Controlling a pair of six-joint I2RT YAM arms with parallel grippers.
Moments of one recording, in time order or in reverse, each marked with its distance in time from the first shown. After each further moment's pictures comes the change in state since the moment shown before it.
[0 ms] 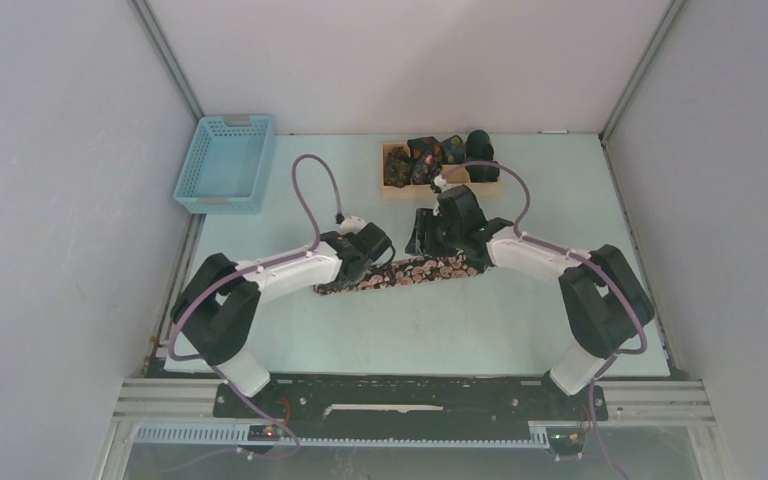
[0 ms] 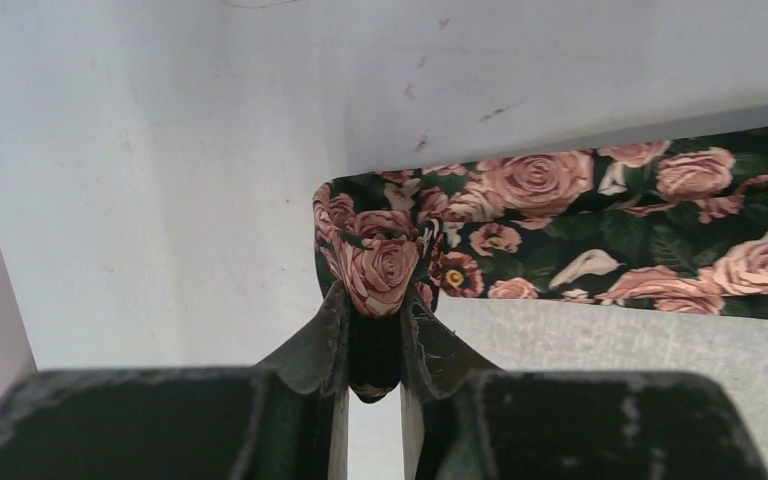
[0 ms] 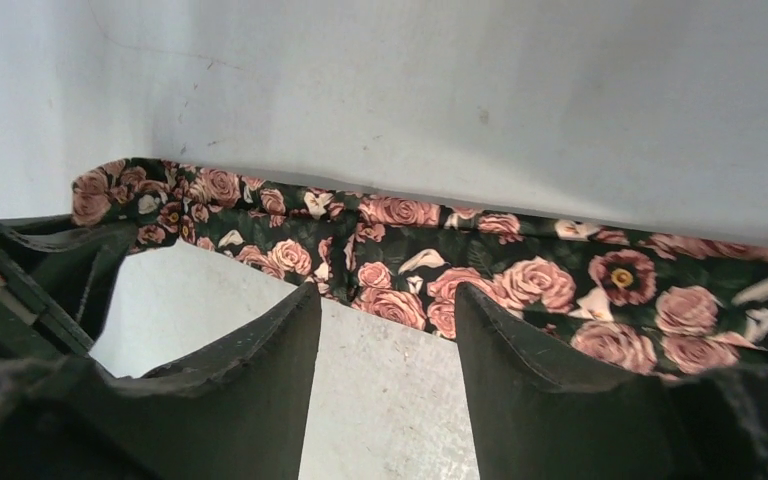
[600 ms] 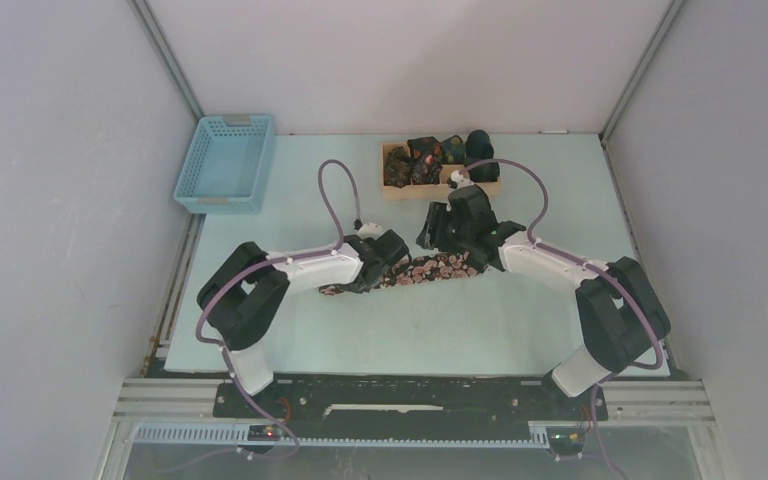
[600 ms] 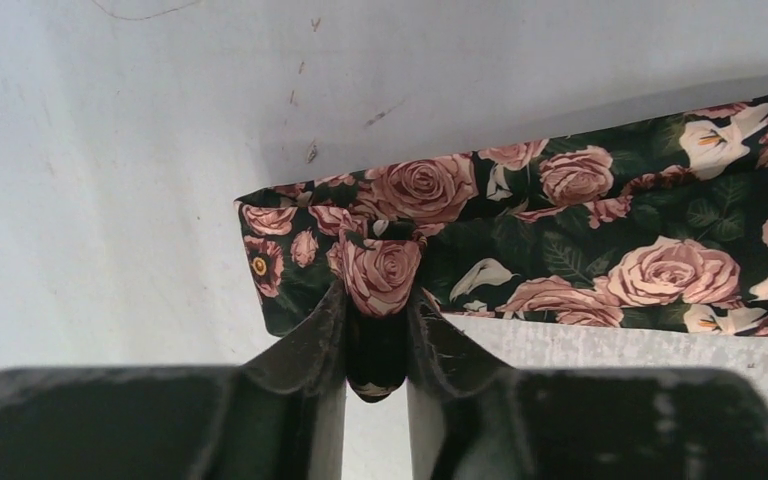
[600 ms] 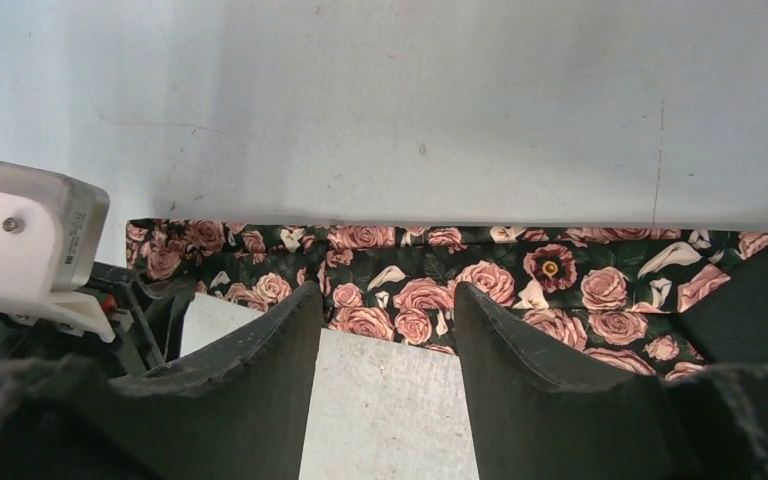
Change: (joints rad) left arm -0.078 0.154 0.070 0.024 0.009 -0.035; right arm -0.019 -0.121 -0.068 0.016 0.147 0.043
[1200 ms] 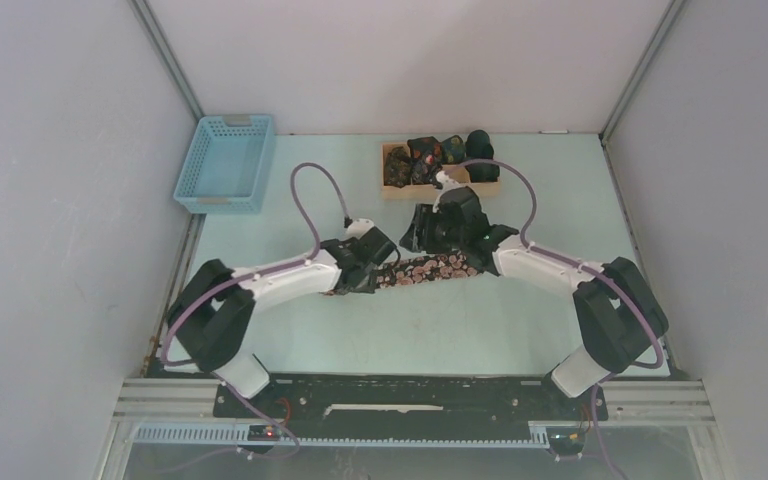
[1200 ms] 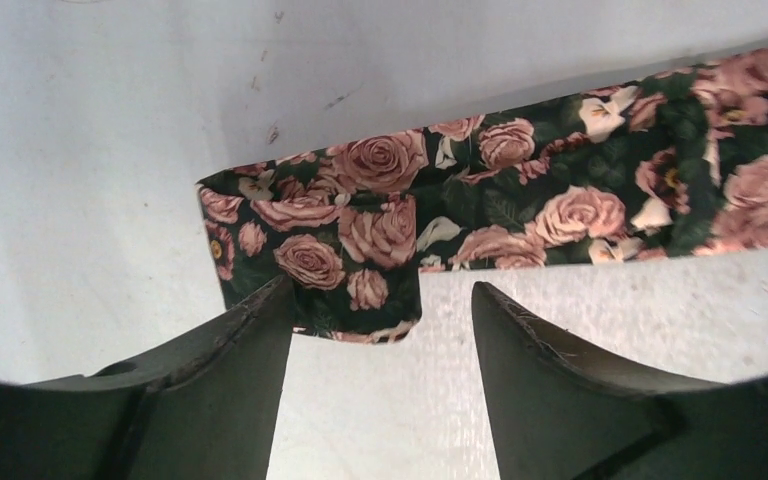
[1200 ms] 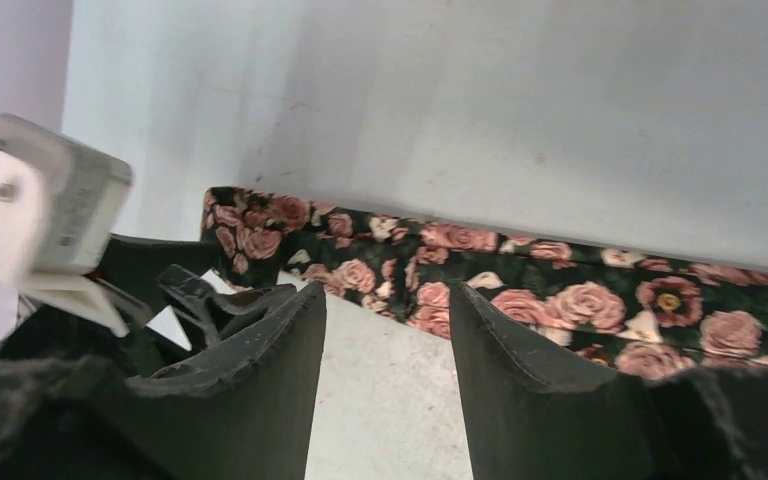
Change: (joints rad) left arm 0.015 -0.127 -0.081 0.104 0.113 -0.029; right arm 0.045 0.002 -0.002 0.092 -0.088 -0.003
